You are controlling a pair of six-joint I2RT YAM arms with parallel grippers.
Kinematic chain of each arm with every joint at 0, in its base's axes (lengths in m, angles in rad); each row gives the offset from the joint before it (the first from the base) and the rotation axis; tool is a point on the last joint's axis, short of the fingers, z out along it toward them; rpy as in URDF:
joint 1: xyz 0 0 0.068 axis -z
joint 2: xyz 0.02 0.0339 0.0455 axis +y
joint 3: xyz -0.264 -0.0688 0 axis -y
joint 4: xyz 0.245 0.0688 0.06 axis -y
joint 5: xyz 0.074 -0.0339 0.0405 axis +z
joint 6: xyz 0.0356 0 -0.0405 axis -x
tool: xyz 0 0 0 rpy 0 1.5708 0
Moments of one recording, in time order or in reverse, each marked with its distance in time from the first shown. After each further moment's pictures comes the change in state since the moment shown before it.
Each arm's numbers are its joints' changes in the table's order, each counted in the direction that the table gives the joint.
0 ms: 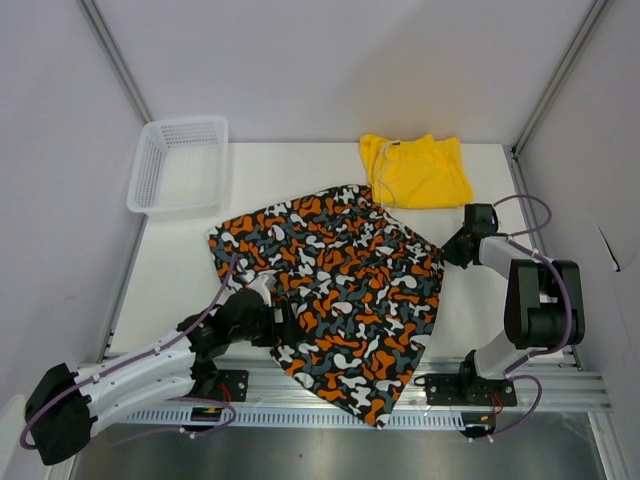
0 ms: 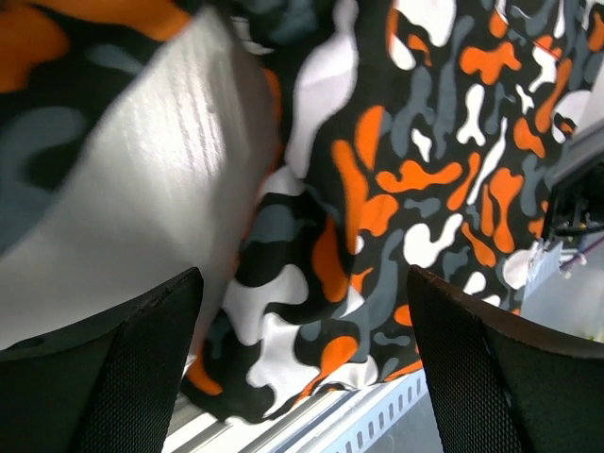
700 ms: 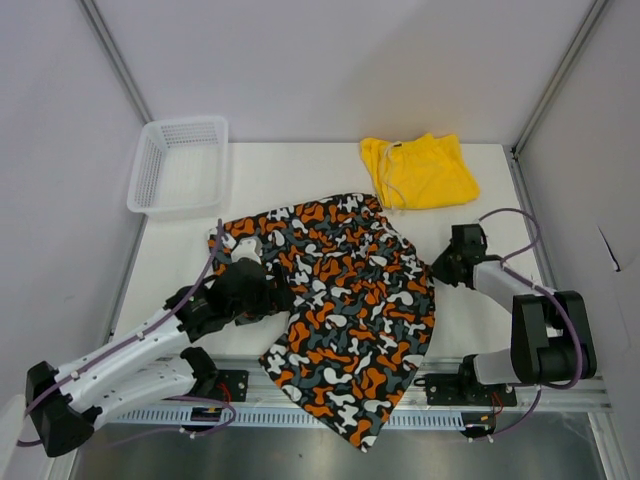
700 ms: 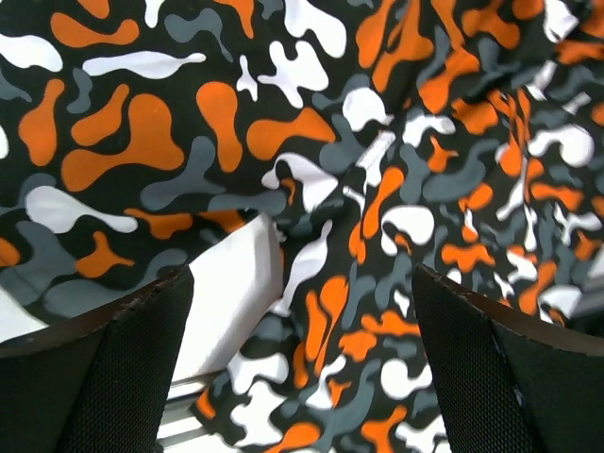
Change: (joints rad) left arm 0.001 0.071 0.415 -0.375 0.375 -0.061; right arm -0.083 -0.200 -0.205 0.027 0.003 -0.010
